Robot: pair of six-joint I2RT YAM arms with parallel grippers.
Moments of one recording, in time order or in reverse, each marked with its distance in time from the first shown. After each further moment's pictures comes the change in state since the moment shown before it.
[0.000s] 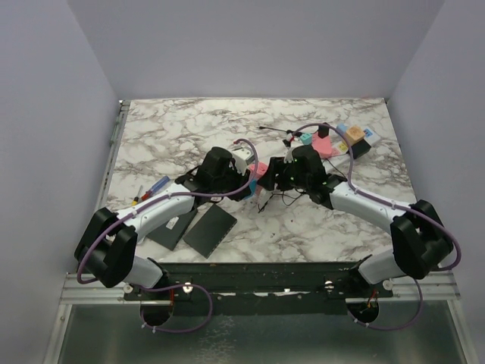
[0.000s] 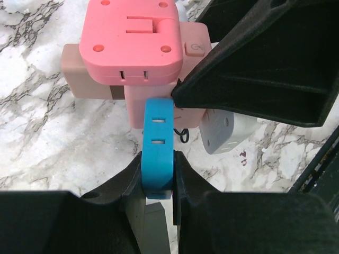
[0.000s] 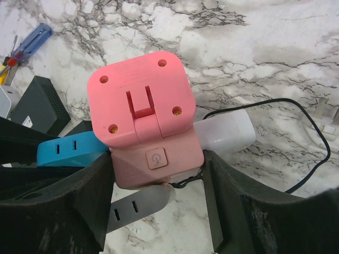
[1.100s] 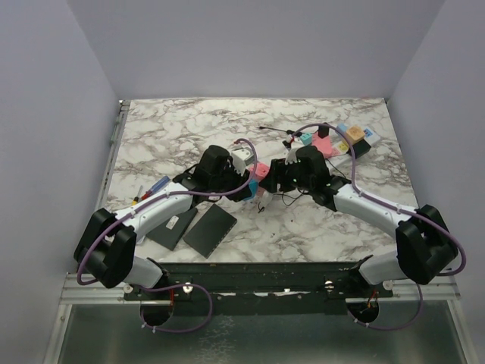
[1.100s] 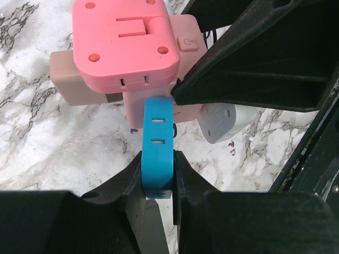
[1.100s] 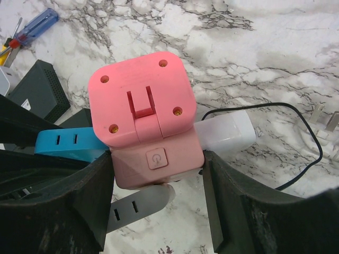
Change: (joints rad) left arm 0.026 -0.004 0.001 -0.010 0.091 0.033; right arm 0.004 -0.038 -0.014 -0.013 -0.047 -0.090
